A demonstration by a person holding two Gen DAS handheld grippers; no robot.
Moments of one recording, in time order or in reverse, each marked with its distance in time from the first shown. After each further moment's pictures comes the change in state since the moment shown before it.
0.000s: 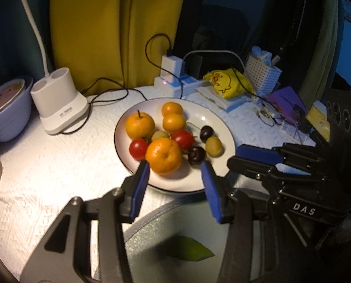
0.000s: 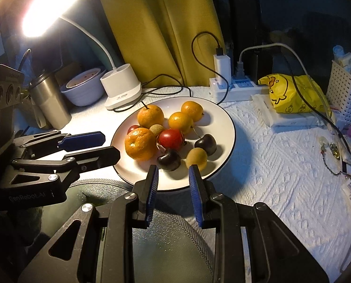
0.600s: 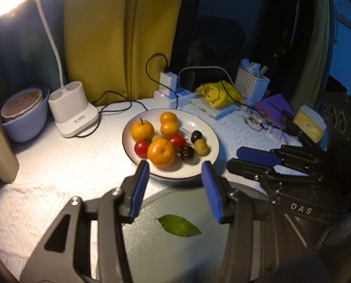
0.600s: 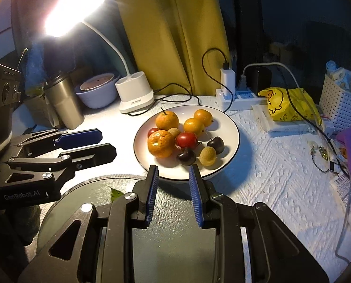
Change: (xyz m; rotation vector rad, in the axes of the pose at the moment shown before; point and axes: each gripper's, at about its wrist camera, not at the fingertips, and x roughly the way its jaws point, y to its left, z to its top) left arm -0.057 -0.010 -0.013 0.008 -0.078 0.005; right arm -0.040 0.029 -0.005 -0.033 -0.040 -0.013
